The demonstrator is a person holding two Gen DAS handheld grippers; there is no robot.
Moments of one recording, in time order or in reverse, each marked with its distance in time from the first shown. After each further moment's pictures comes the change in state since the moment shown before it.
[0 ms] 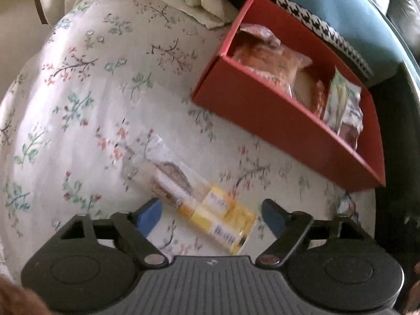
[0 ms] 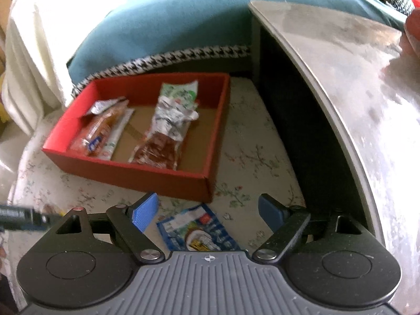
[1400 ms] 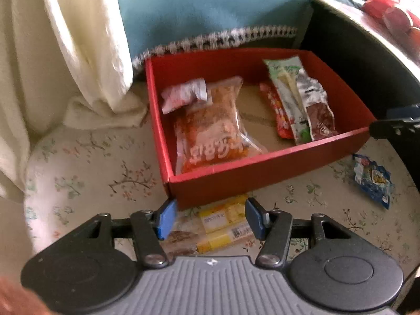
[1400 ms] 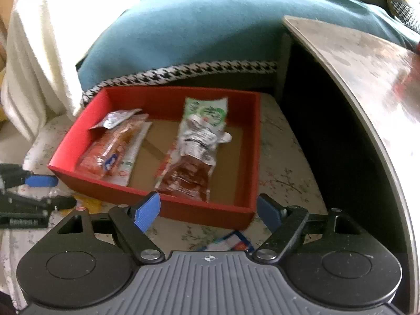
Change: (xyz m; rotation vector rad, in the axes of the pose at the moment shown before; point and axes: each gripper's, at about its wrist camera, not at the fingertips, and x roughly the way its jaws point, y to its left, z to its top) left arm 0.003 -0.041 0.052 0.708 -0.101 0.030; right arm 0.014 0.045 0.022 -0.014 -0.038 -0.012
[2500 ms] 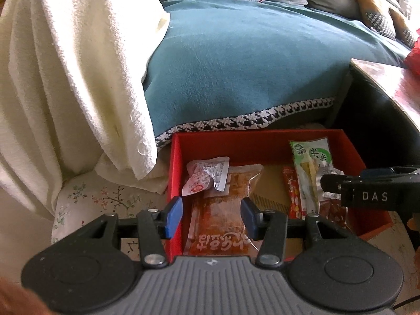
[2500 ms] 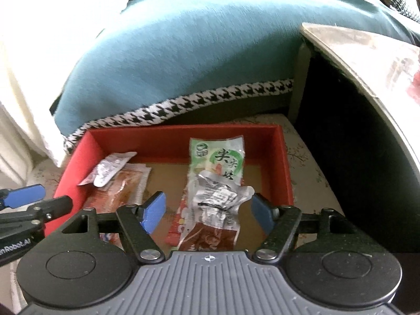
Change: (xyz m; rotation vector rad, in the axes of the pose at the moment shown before) left arm -0.028 -0.023 0.062 -0.154 -0.187 0.202; right arm 0.048 0.023 0.051 0.089 -0.045 0.003
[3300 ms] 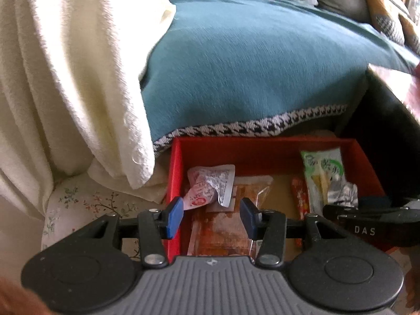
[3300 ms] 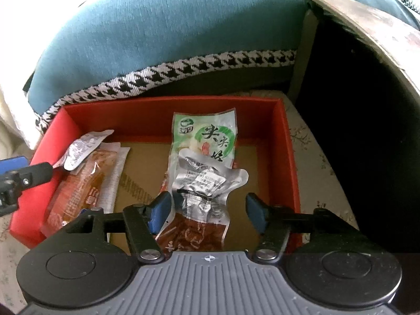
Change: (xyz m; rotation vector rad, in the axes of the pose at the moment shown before) left arm 0.030 0.007 0.011 -0.048 0.007 -0.001; right arm 0.043 -0.010 -0.007 0.004 0.082 -0.037
